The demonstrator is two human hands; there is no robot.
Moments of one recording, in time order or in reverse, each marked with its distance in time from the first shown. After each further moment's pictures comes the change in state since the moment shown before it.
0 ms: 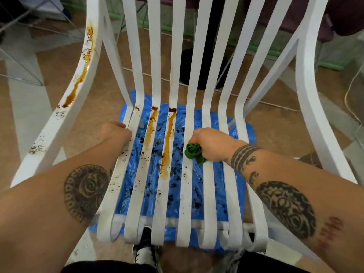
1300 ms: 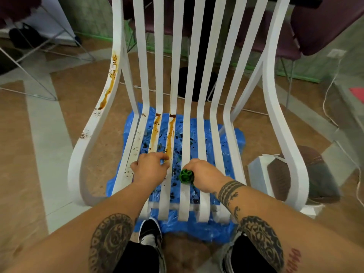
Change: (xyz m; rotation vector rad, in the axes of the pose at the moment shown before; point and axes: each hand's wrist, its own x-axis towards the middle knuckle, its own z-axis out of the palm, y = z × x) left_hand -0.160 -0.058 -0.001 0.489 -0.211 0.521; right_hand -0.091 -0.068 0.069 0.229 0.034 0.129
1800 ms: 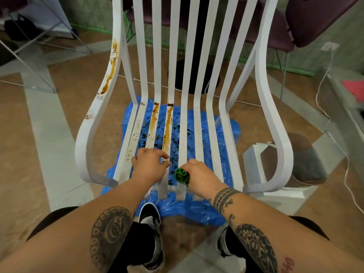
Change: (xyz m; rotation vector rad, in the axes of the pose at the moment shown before) left_hand -0.055 -0.008 0.000 0.093 -0.054 0.098; right_hand -0.060 -0.022 0.045 0.002 0.071 0.008
